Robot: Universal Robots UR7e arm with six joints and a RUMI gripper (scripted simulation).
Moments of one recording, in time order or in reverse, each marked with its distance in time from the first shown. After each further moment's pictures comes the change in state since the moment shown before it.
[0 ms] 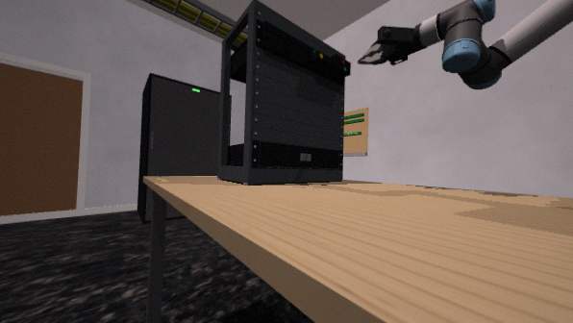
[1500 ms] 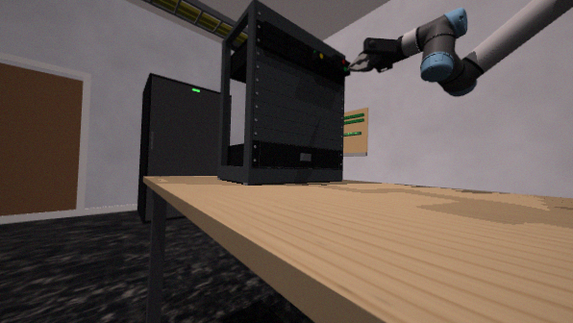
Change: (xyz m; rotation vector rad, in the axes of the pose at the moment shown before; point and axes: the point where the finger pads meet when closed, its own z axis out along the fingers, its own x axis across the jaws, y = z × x) arm -0.006 0.006 0.055 0.008 -0.003 0.001
